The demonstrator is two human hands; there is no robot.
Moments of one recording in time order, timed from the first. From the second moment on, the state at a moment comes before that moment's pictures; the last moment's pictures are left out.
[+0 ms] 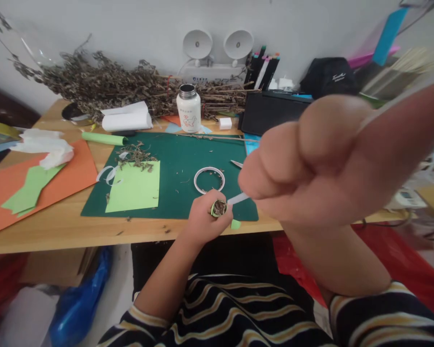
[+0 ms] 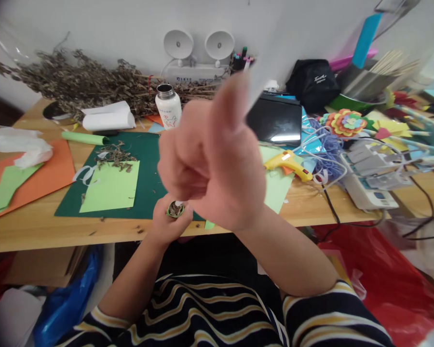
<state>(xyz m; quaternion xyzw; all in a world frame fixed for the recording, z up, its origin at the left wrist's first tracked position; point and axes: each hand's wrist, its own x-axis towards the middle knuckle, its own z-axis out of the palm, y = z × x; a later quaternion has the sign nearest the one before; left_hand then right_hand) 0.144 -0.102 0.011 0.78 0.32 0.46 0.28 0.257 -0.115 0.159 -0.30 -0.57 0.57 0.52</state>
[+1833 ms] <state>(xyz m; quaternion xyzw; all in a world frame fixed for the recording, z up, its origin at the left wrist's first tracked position) 0.140 -0.117 0.034 0.81 0.35 0.32 0.33 0.273 -0.136 0.143 -0.24 -0.58 0.50 0.59</state>
